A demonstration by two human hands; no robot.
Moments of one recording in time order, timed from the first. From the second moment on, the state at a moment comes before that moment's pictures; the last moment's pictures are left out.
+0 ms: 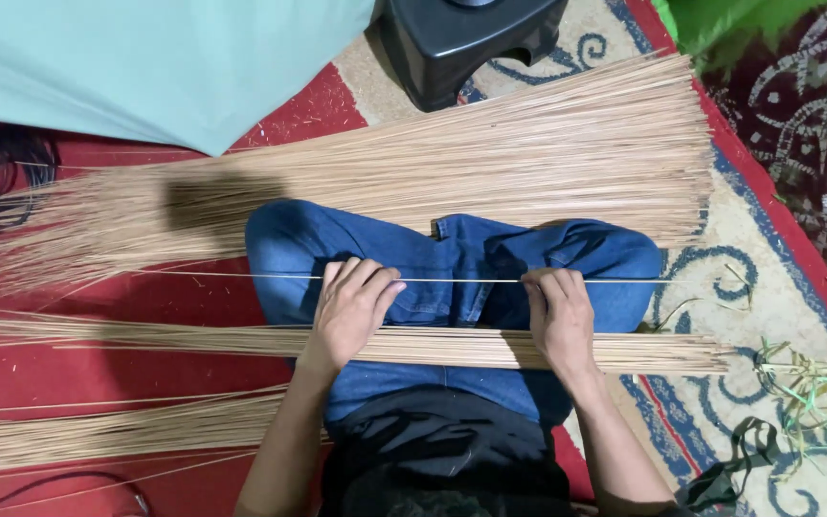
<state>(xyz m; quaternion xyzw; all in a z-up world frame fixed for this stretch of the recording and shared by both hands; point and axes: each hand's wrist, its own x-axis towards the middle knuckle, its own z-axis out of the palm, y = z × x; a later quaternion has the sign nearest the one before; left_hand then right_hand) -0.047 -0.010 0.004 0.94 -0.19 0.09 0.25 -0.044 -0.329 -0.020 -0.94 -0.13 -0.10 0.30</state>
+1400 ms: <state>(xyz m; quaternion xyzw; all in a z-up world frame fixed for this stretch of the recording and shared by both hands) -0.117 -0.025 -0.022 0.95 -0.15 0.01 0.27 -0.099 -0.307 -0.013 -0.94 -0.11 -0.03 0.33</state>
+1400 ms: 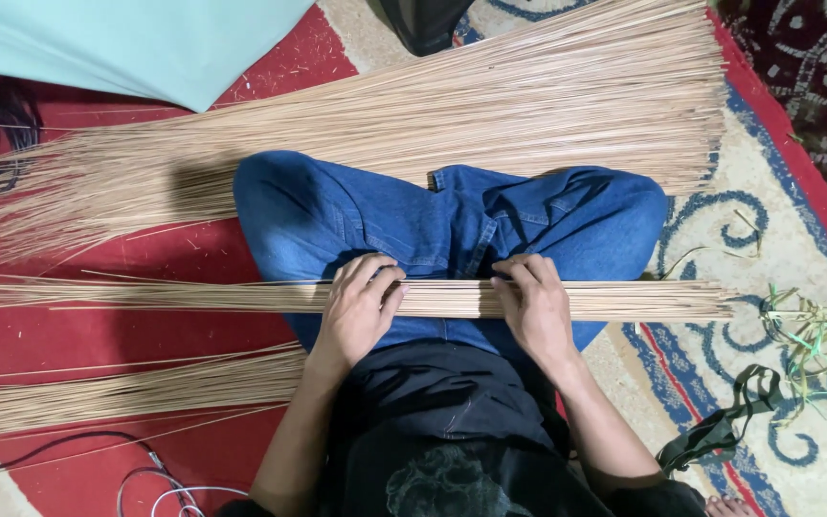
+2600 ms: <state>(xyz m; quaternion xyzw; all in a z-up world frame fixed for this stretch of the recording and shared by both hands) 0.107 -0.048 -0.199 0.97 -0.13 -0.09 0.19 0.110 -0.335 -0.177 -0.99 -0.07 0.02 0.08</state>
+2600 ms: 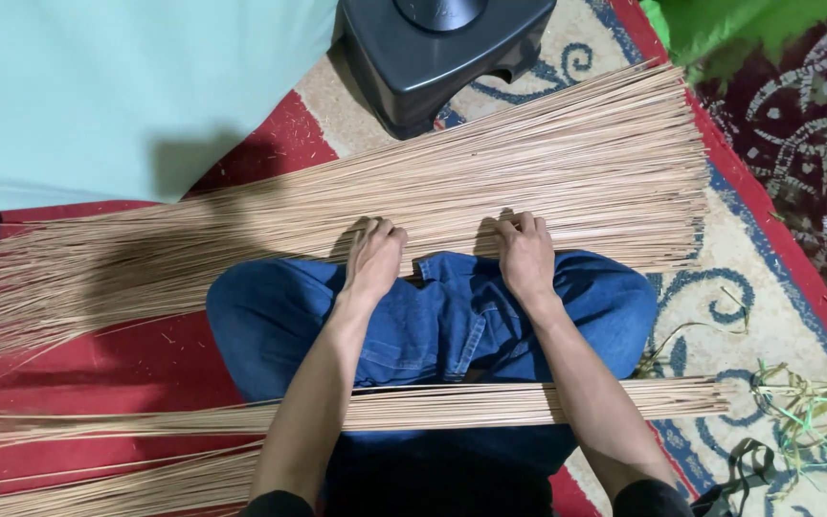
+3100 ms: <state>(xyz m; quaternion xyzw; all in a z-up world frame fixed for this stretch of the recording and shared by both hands) 0.108 -0.047 -0.206 0.96 -0.13 -0.10 0.22 0.115 -0.337 -0.198 -1.00 -0.05 0.05 0.06</state>
